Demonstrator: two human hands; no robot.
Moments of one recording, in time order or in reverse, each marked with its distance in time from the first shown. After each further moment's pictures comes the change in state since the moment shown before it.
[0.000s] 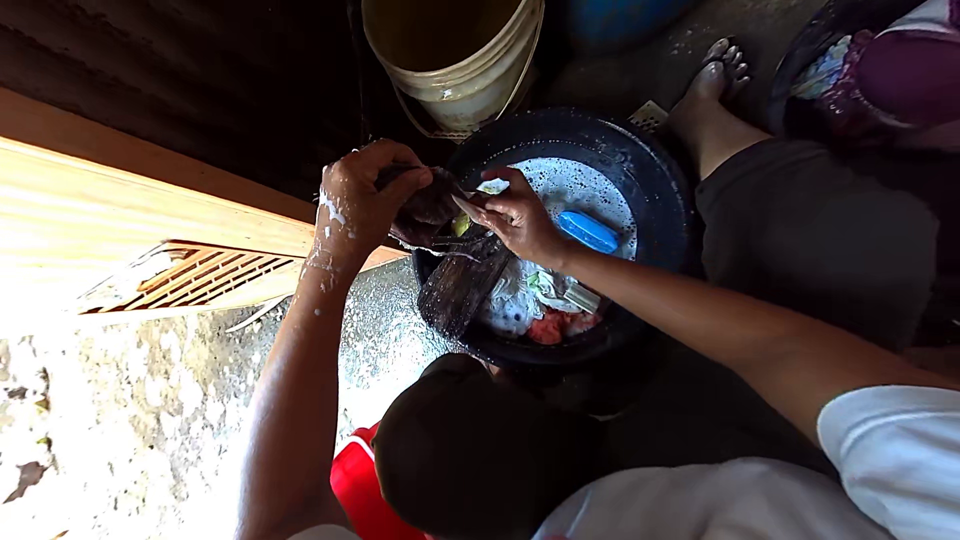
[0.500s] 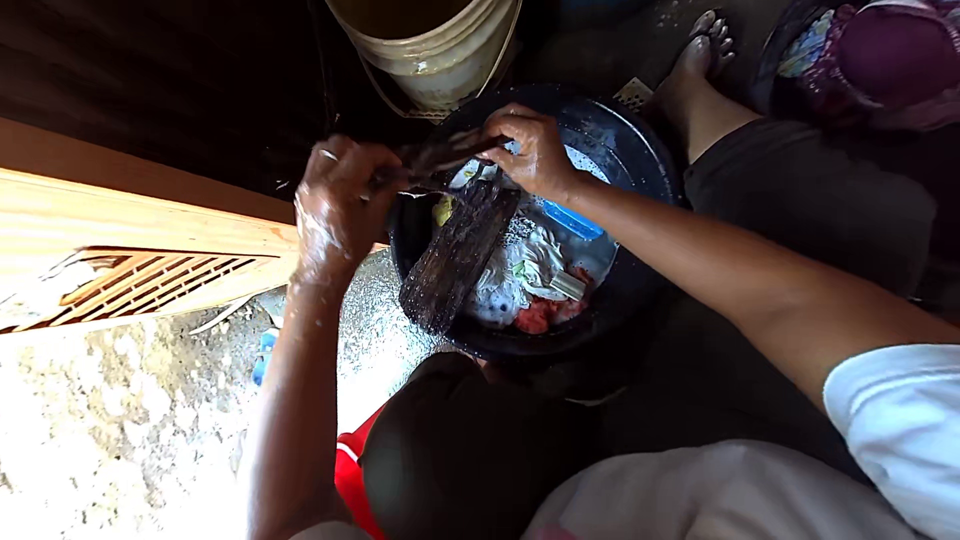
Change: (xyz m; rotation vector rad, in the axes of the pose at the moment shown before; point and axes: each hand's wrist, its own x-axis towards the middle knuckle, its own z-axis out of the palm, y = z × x) left_hand -0.009 -0.035 0.032 0.141 0.101 0.146; right_hand 0.051 0.042 -0.047 -0.247 -0.019 -0.159
